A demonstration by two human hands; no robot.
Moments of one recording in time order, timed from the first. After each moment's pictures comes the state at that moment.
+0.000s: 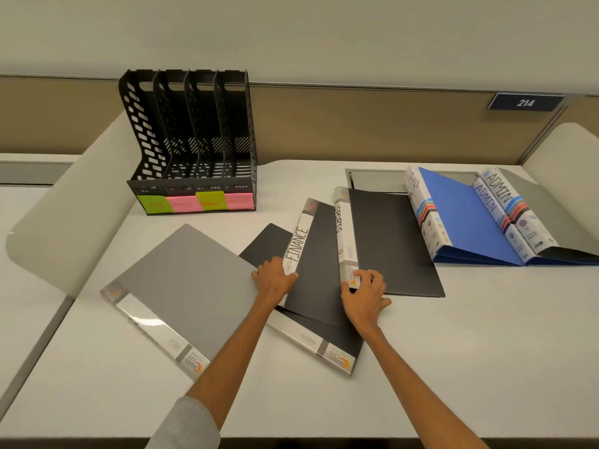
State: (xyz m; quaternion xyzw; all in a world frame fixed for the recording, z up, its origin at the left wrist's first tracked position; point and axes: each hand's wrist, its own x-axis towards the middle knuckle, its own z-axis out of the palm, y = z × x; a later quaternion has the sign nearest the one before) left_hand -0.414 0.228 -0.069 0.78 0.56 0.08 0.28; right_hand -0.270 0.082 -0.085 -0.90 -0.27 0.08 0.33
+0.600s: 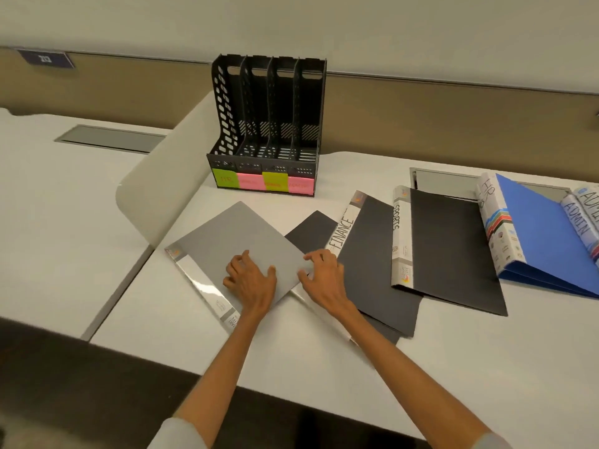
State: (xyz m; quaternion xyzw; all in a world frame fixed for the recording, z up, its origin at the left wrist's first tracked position) left_hand -0.558 0.200 -0.059 0.61 0.73 0.25 0.16; right_hand -0.406 0.154 -0.053 -0.73 -0.60 0.15 0.30
